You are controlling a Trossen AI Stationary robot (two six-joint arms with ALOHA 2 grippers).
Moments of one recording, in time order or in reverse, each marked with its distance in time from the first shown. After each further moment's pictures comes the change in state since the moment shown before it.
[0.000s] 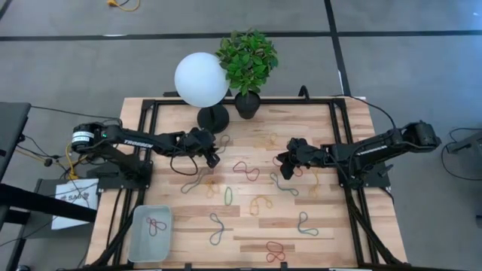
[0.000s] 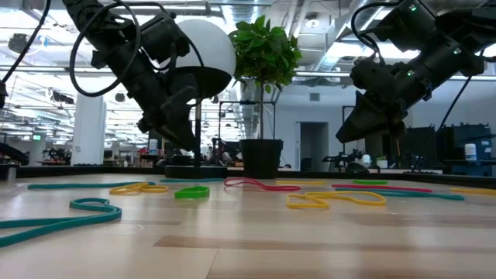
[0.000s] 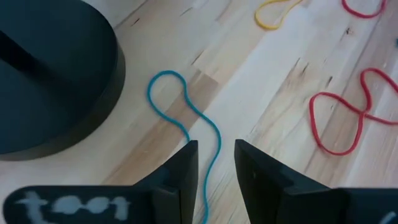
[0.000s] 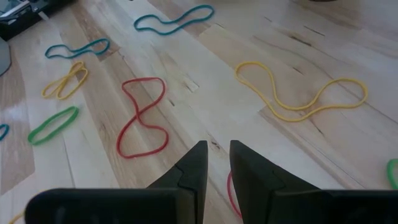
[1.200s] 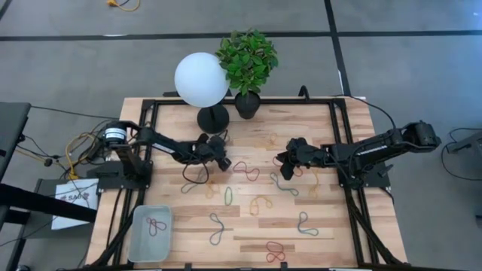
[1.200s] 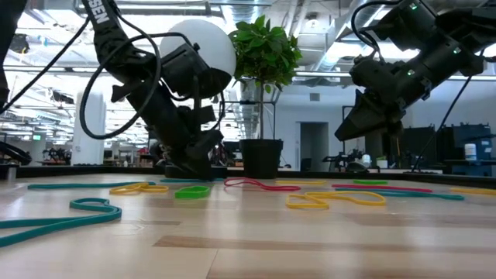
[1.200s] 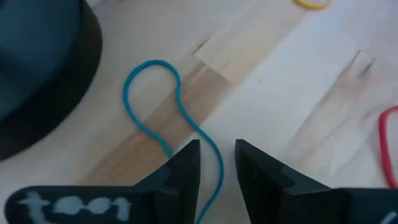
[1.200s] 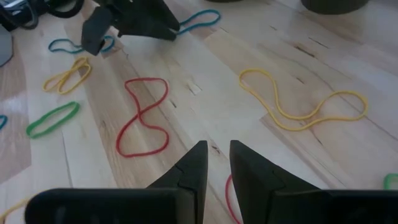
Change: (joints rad) left arm -0.058 0.337 0.062 0.226 -0.183 -0.085; right arm 0.000 0.000 0.000 0.015 0.000 -0.068
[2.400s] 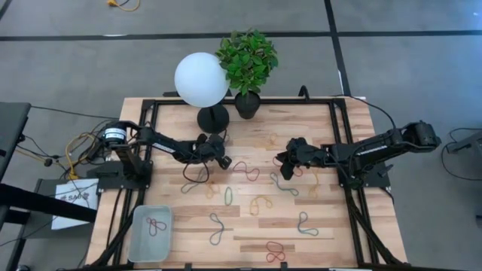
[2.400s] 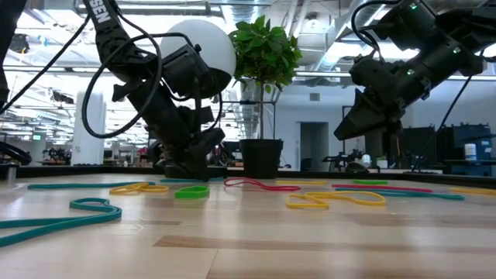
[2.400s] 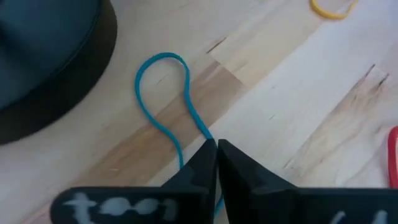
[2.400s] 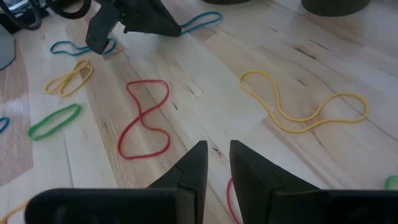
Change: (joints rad) left arm -0.012 0.004 0.014 -0.052 0.017 -0.083; right arm 0.000 0.000 0.000 0.007 0.000 0.000
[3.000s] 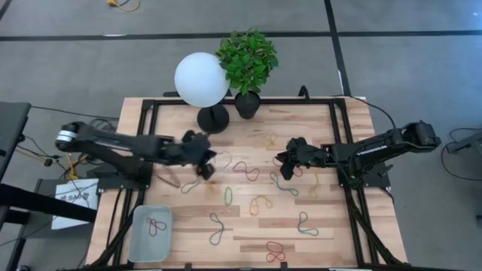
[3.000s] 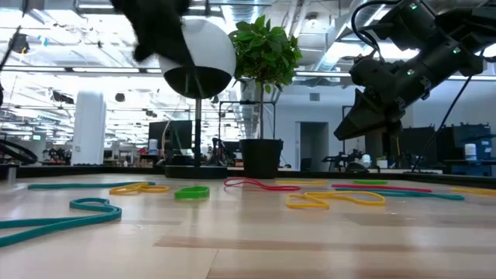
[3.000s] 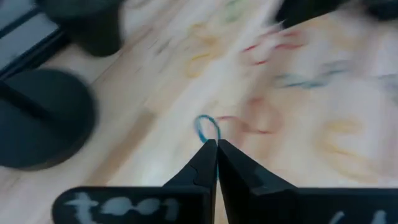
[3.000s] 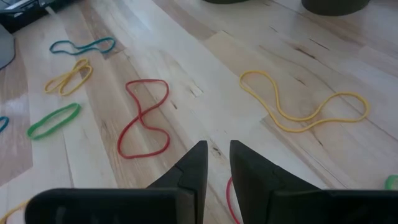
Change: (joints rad) left arm -0.258 -0.557 0.273 -0.675 0.005 0.007; right arm 0.000 0.000 0.000 -0.002 0.000 0.000
